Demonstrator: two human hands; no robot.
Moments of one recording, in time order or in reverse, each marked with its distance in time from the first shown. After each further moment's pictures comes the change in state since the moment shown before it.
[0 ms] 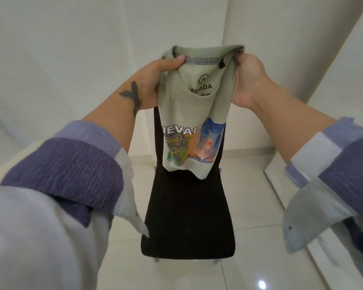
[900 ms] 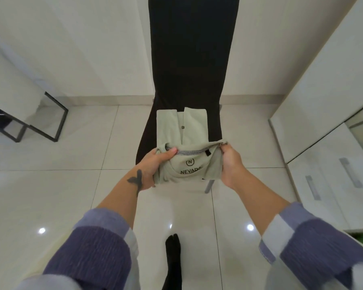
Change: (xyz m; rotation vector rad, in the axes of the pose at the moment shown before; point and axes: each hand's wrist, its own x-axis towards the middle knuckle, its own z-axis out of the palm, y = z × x) left_hand -0.211 -0.335 0.052 -0.187 0.316 -0.528; right_hand -0.222 0.283 -0.186 -0.246 0.368 0.529
